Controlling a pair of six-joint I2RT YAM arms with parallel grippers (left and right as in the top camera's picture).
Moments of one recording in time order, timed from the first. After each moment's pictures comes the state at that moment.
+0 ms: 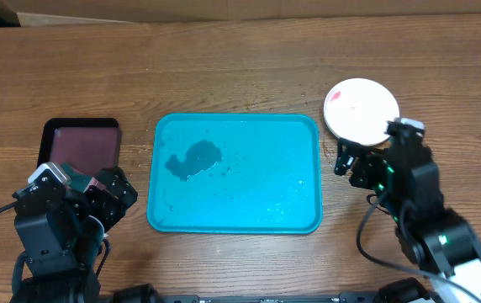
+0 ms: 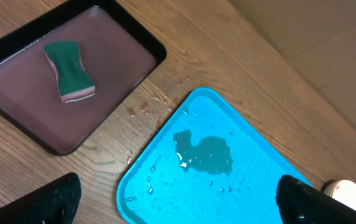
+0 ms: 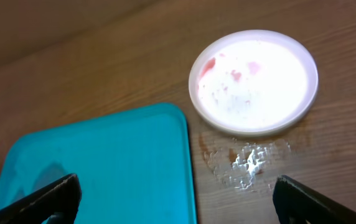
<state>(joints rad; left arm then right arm) 0.21 0.69 1.07 -1.10 0.01 -0.60 0.29 0.82 0.72 -0.50 0.10 0.51</state>
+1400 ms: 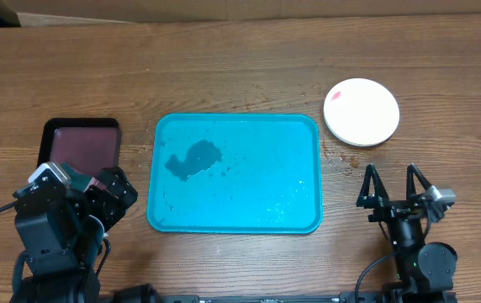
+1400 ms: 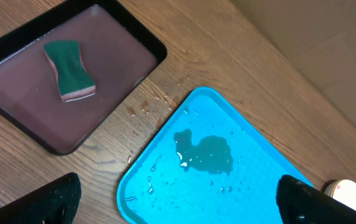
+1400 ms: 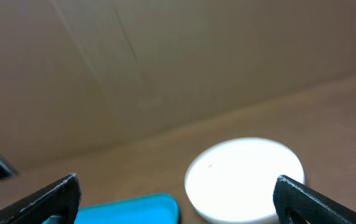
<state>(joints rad) 0.21 0.69 1.06 -1.10 0.01 -0.60 0.09 0.01 0.02 0.04 0.00 0.38</state>
